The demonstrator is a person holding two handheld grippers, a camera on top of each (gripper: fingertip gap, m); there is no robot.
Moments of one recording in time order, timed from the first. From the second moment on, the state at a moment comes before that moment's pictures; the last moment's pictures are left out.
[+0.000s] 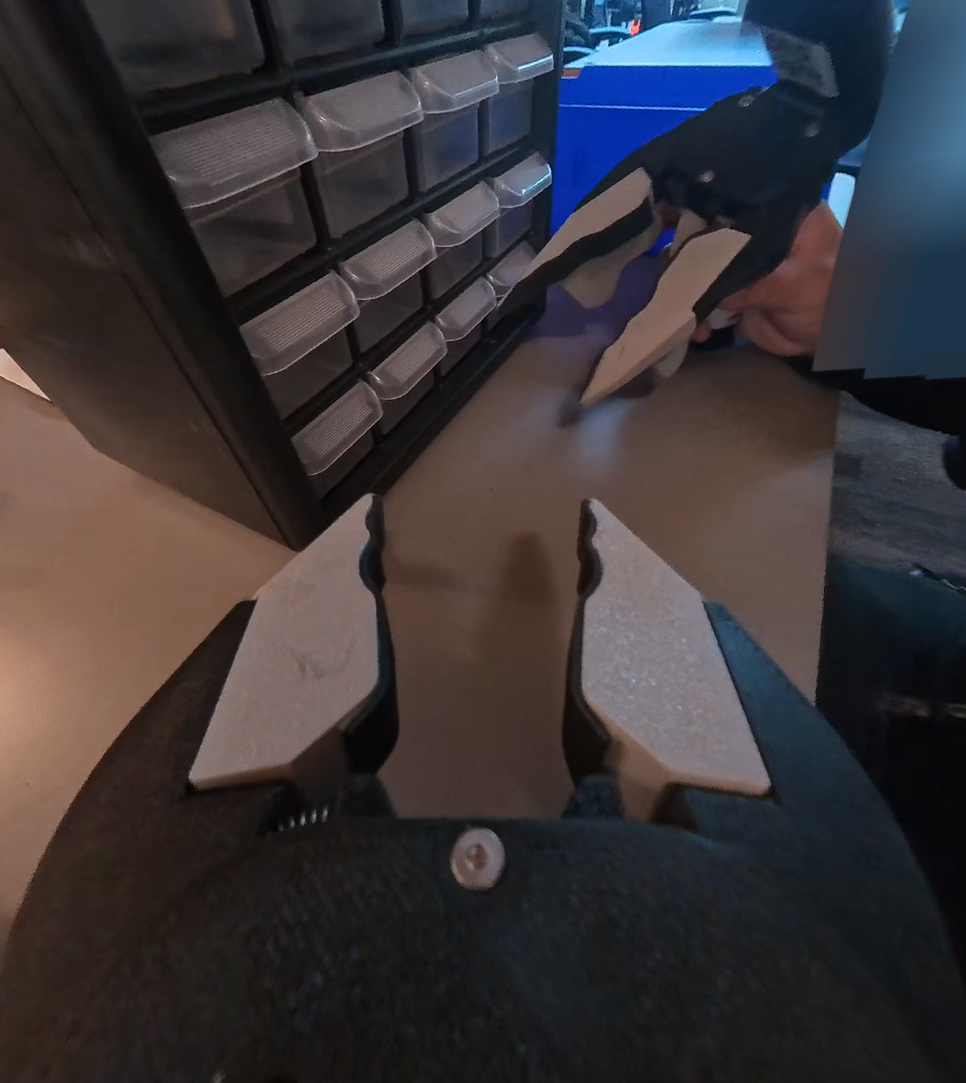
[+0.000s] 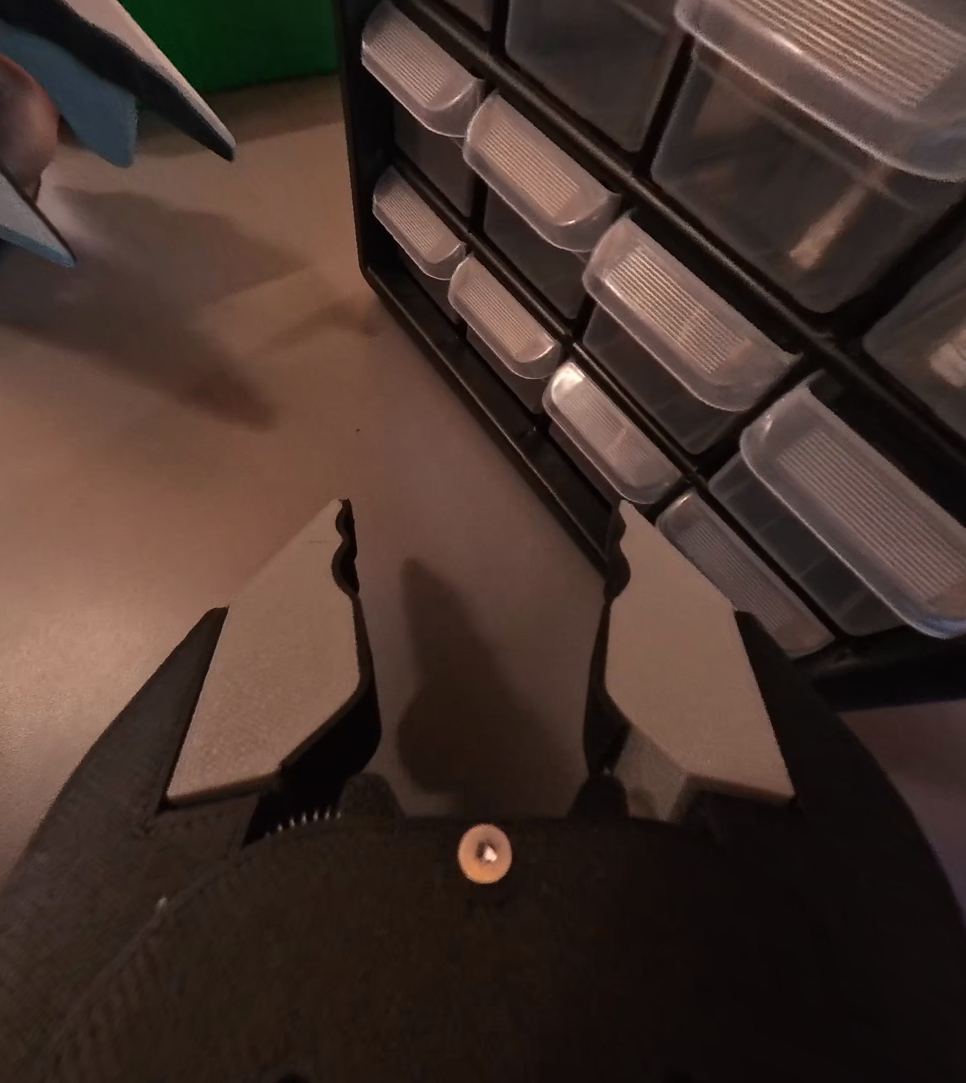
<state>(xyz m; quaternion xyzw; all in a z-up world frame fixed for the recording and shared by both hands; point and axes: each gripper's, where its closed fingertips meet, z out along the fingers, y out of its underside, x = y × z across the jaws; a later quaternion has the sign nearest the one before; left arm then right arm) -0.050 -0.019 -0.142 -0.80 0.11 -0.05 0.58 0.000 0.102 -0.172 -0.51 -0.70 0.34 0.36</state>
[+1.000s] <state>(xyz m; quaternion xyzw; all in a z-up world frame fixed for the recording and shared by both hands) -0.066 -0.029 -0.141 -0.81 0.04 -0.05 0.59 0.010 0.102 -0.184 -0.50 -0.73 0.24 0.40</state>
